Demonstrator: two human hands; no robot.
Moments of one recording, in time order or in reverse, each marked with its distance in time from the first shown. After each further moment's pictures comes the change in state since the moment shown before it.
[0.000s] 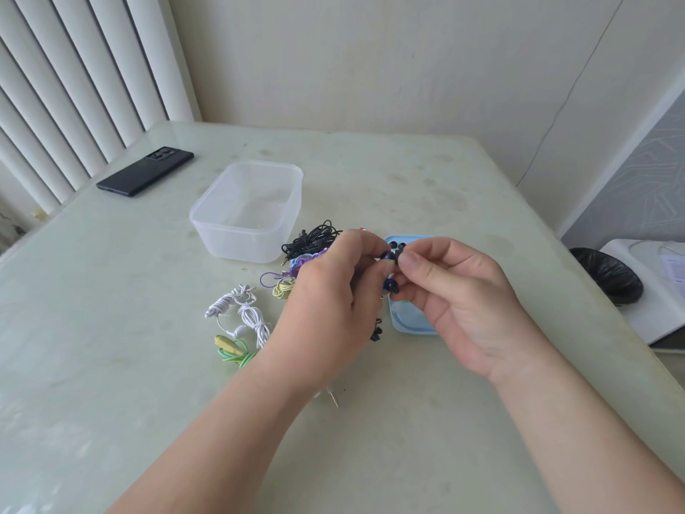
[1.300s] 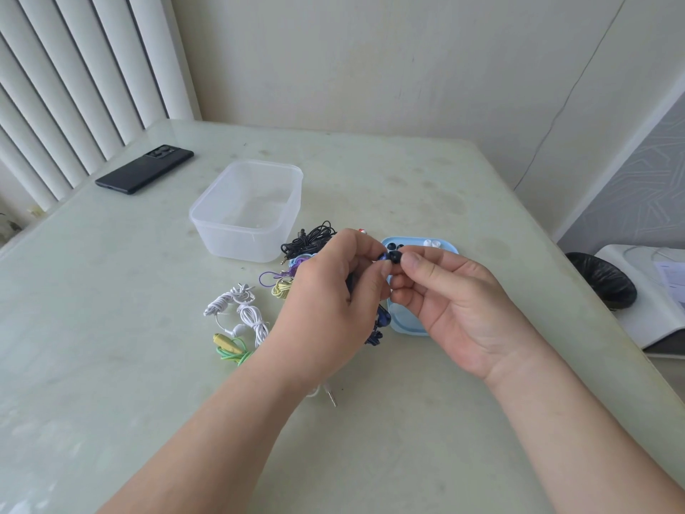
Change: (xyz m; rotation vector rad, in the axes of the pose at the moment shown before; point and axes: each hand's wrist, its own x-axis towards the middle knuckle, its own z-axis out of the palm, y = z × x) left_hand 0.001 -0.002 0.002 -0.115 -0.013 -0.082; right_hand 0.000 -0.003 -0.002 0.078 -0.004 0.142
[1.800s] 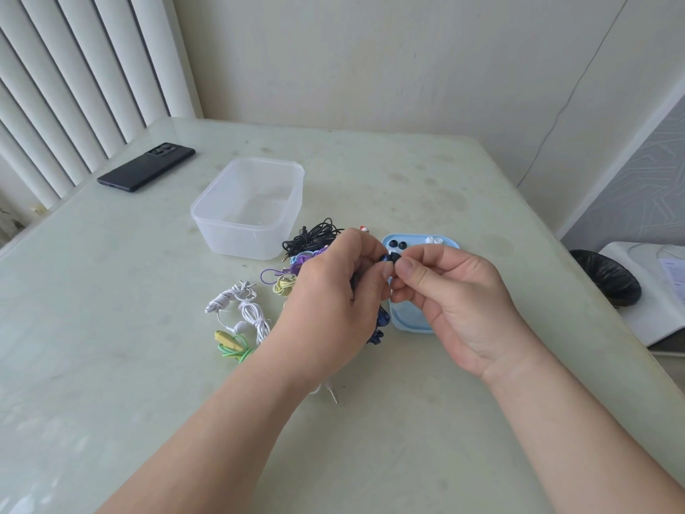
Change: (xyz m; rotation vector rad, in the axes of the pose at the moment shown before) left_hand -0.001 -0.001 -0.001 0.077 -0.029 0.029; right_hand 0.002 0.010 -0.002 -0.126 0.040 -0.136
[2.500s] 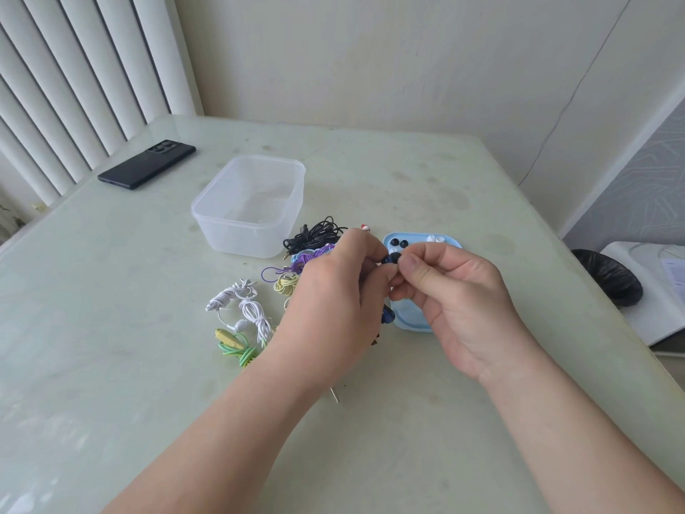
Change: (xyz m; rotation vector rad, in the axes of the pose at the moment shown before) left_hand -0.003 0.009 0.003 0.128 0.046 -0.007; right_hand -0.003 0.001 0.004 -0.020 0.010 -0.049
